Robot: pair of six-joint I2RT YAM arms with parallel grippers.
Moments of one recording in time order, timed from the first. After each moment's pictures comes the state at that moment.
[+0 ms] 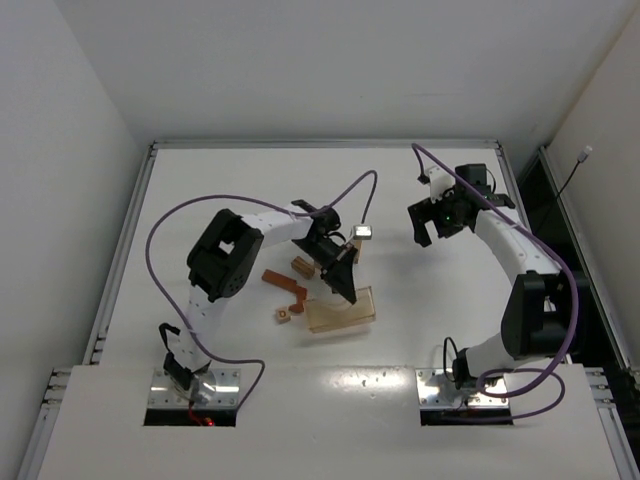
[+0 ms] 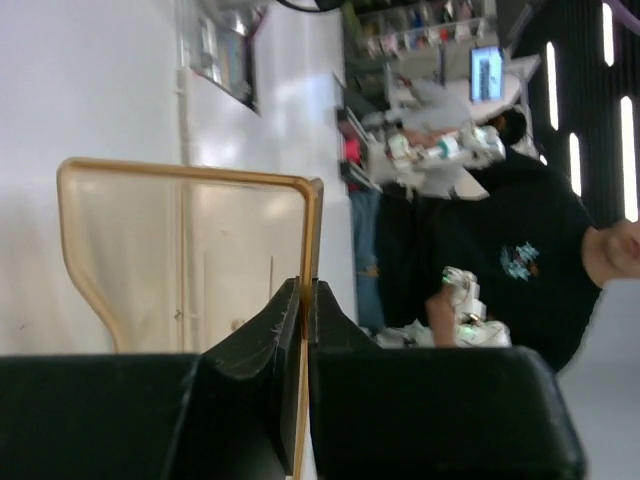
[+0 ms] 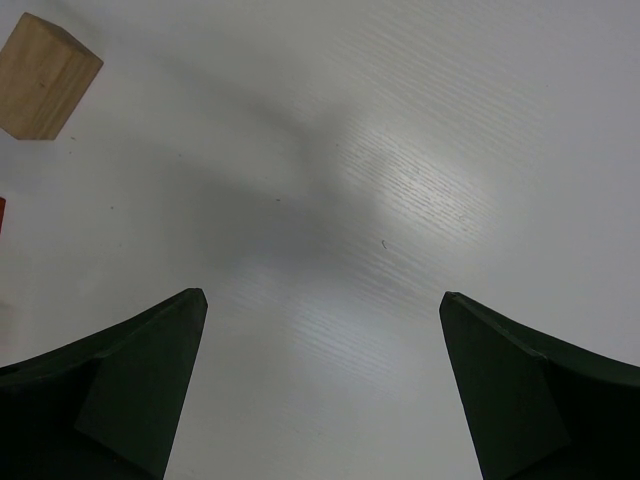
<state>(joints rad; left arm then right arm) -0.63 2.16 1.51 -0.95 1.44 0.32 0.02 1.51 1.08 -0.55 -0.24 -0.40</state>
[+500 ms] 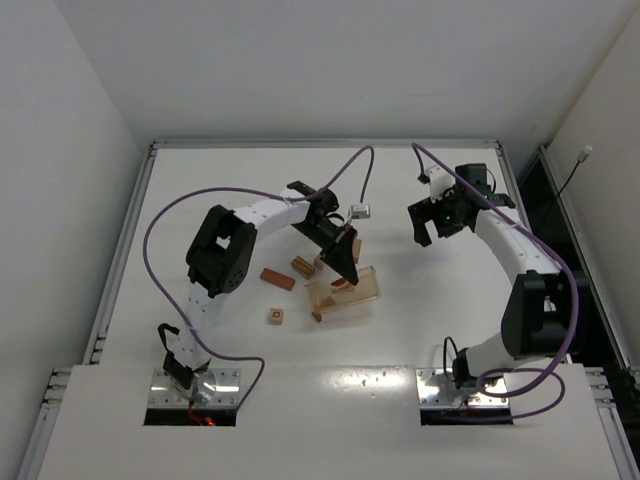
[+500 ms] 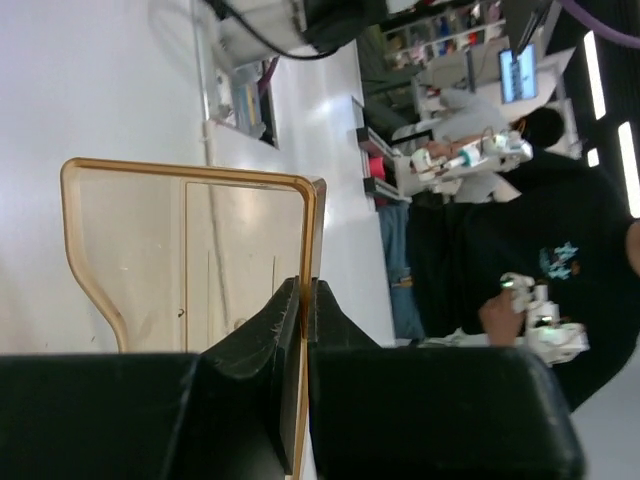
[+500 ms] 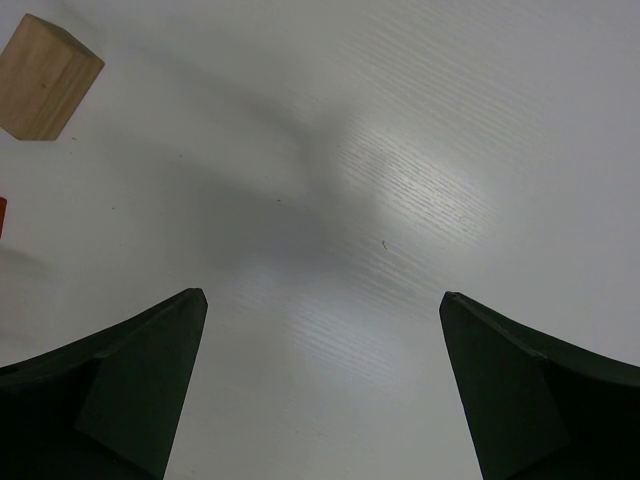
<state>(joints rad) -0.61 2.22 1.70 -1.10 1.43 0.44 0.02 1.51 1.08 -0.55 -0.24 -0.40</state>
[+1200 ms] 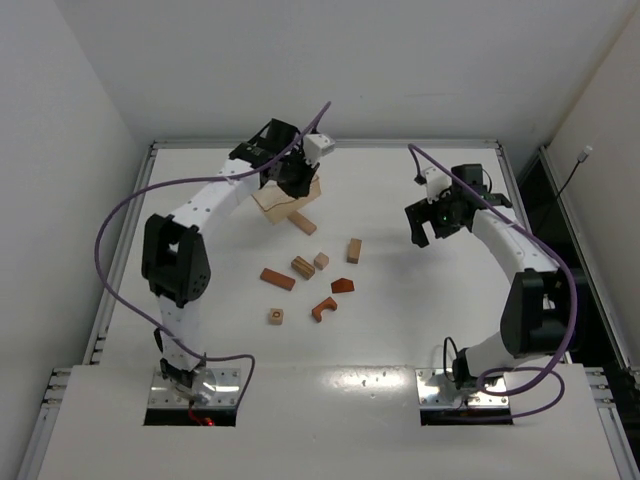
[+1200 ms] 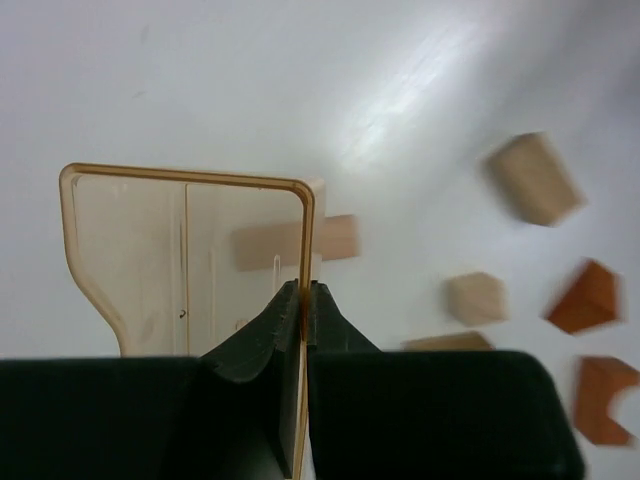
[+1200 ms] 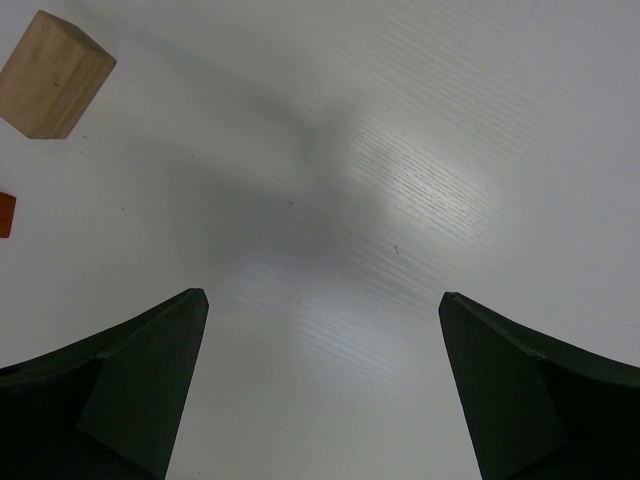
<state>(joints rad) -0.43 1.91 1.79 -0.70 0.32 0.29 0.03 1.52 1.08 -0.55 -0.24 -0.39</state>
